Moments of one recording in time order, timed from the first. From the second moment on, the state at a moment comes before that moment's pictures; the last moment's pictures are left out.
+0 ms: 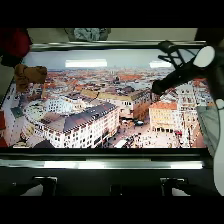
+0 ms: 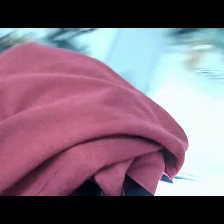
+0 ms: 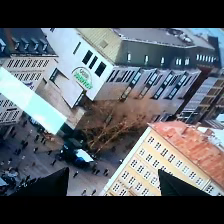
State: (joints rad) left arm 0.06 -1.24 1.98 1.51 -0.84 -1.72; right arm 0.07 -1.39 1.71 -1.35 1.42 1.07
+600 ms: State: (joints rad) left arm -0.67 -1.19 1.36 1.42 -1.05 -1.56; right arm 0.07 -1.03 1.71 -1.52 1.63 1.06
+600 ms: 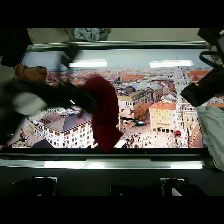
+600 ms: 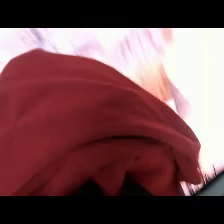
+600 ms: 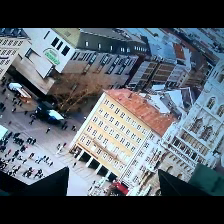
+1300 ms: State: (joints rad) left arm -0.50 -1.31 1.43 1.38 -1.26 -1.49; right arm 0.07 -1.19 1.67 -1.50 1.71 1.01
